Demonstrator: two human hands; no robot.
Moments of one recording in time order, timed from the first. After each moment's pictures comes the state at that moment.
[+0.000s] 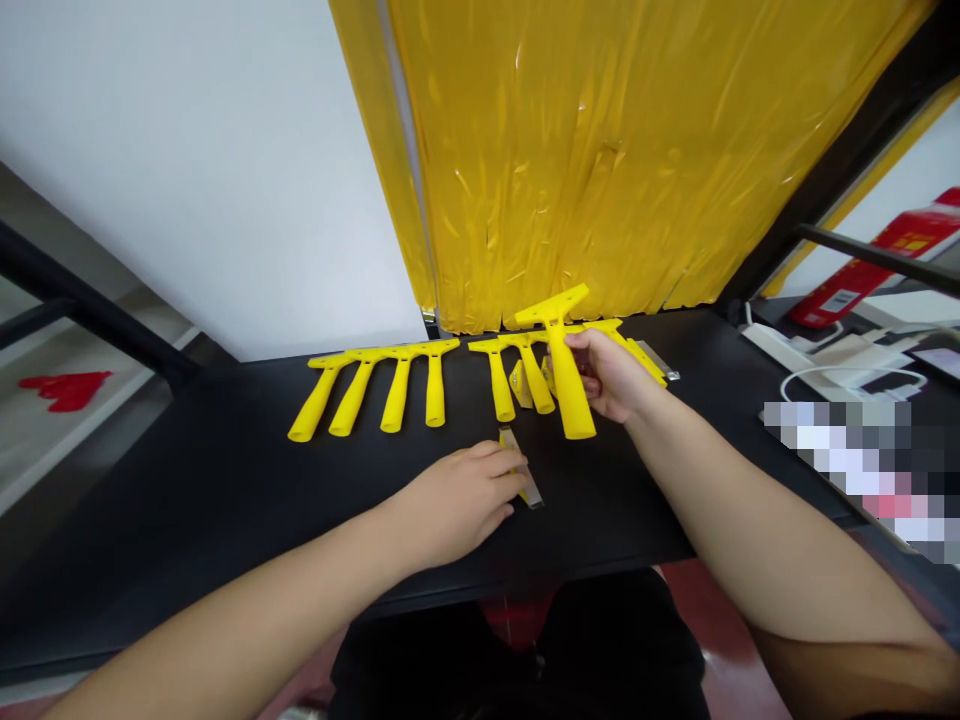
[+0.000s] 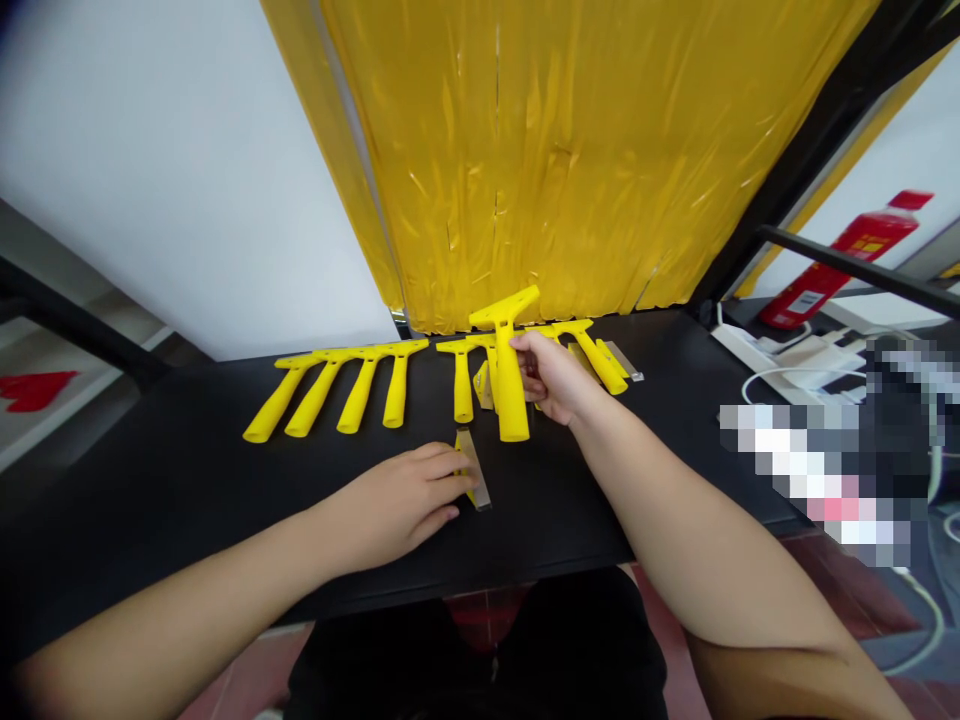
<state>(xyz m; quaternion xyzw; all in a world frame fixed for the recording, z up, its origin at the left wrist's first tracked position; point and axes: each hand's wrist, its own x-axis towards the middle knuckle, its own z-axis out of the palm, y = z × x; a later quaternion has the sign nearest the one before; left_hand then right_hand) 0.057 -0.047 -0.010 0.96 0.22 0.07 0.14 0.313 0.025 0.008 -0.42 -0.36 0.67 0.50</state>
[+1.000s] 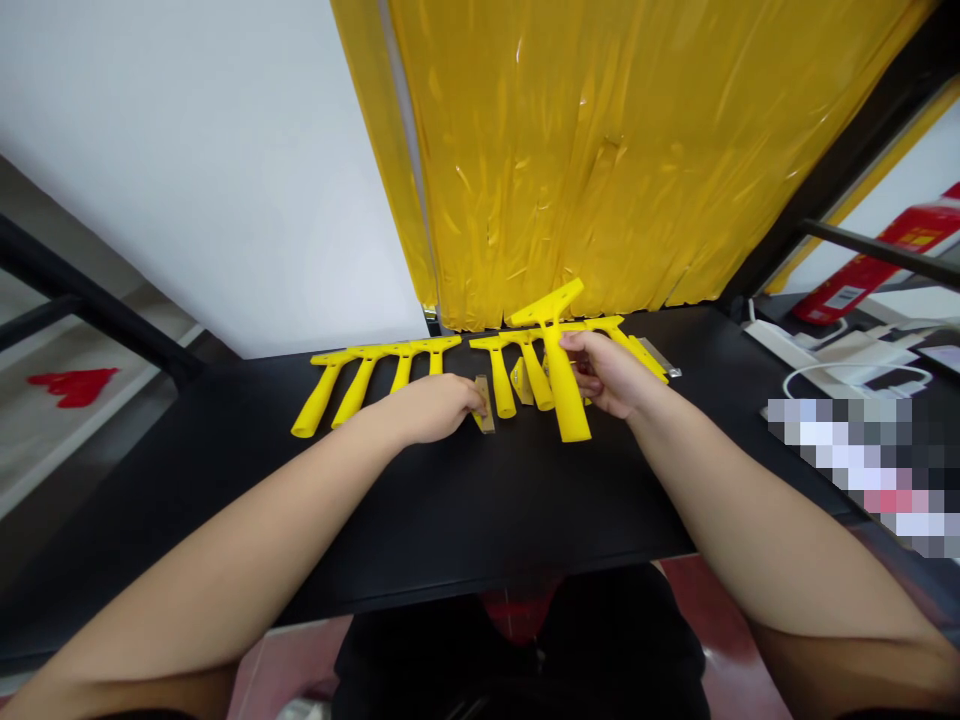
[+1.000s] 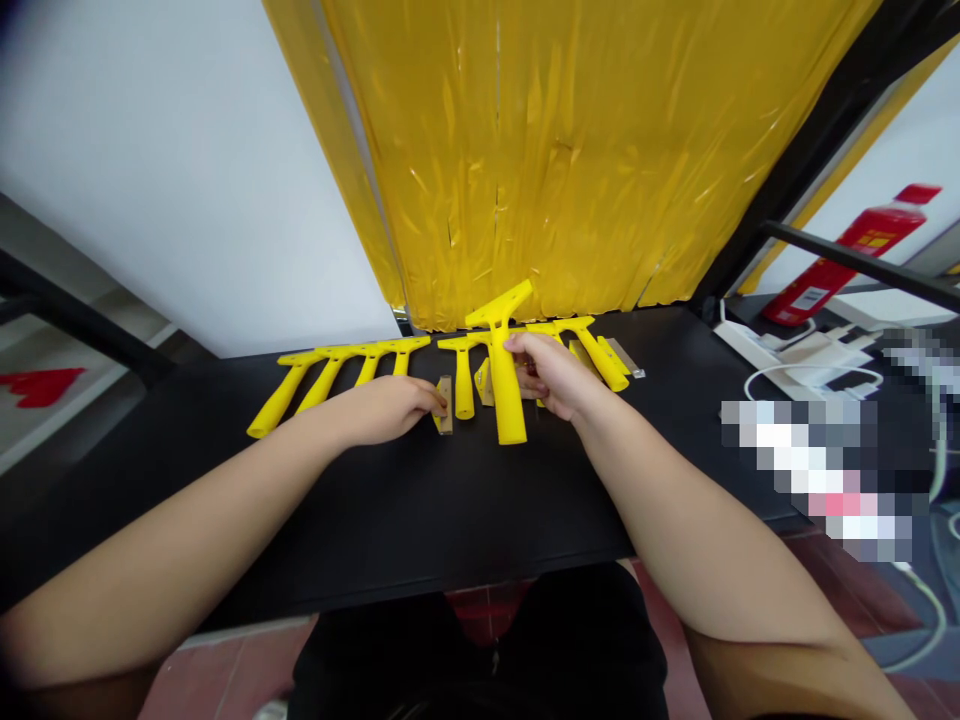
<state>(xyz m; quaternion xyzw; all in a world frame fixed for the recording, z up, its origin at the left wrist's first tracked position) 0.042 0.062 -0.004 0.95 0.31 -0.04 0.10 0.313 0.025 0.007 -0.41 -0.41 0.65 0.48</state>
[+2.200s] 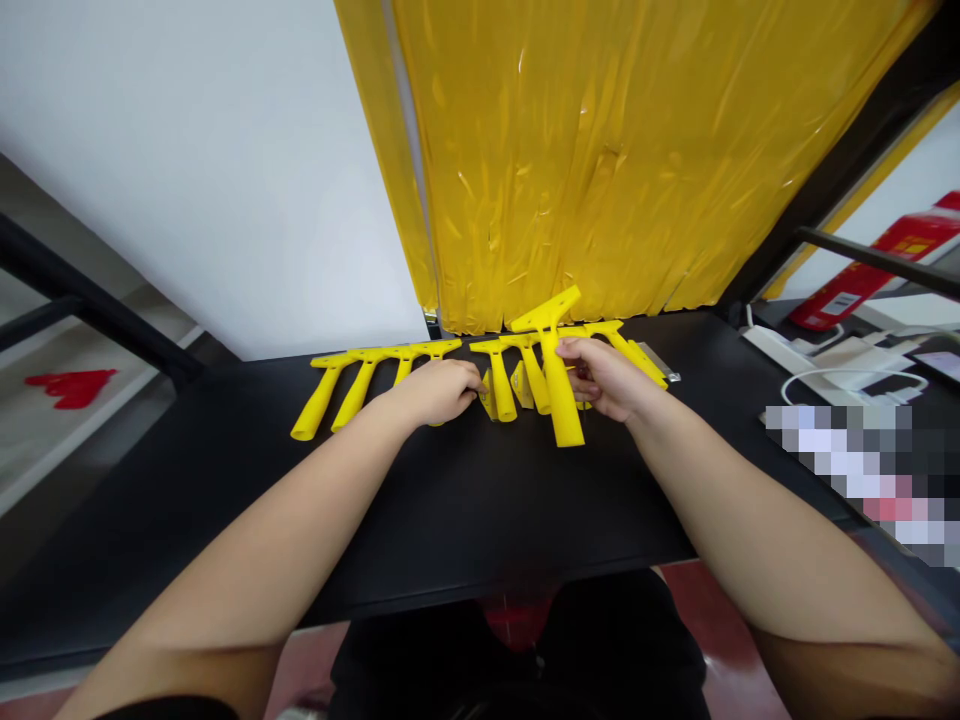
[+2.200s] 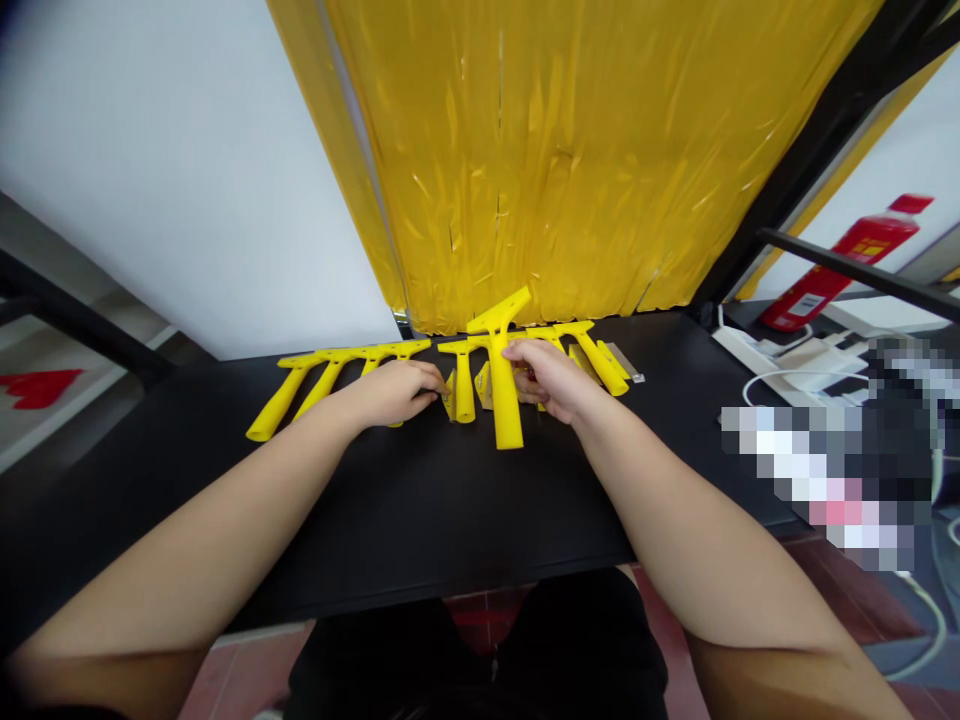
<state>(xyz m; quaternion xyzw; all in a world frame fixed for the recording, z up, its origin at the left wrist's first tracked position) 0.047 0.087 -0.004 0.94 0.34 0.01 0.07 0.315 0.027 0.003 -0.42 -0.43 0.64 0.47</state>
